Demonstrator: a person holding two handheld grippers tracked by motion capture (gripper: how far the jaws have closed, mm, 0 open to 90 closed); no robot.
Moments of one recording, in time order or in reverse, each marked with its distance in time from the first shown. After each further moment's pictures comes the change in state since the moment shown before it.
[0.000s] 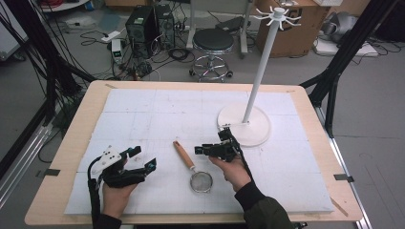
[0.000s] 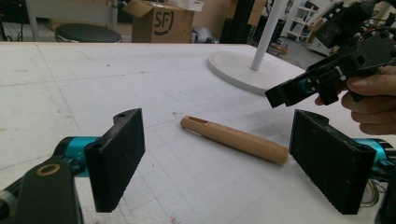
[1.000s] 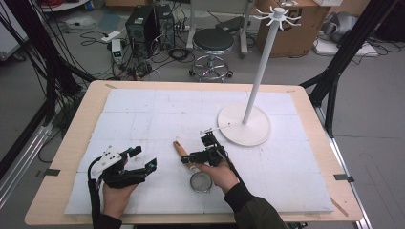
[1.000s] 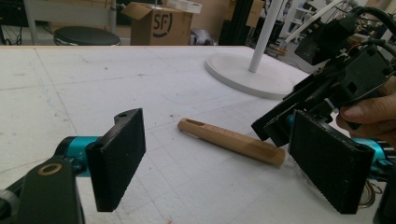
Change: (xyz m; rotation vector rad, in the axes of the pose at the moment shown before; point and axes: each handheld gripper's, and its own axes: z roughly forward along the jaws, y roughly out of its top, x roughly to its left) left arm -0.002 0.001 -0.001 -0.006 -0.001 0.008; right arm 0.027 -0.003 0.037 0.160 -0.016 -0.006
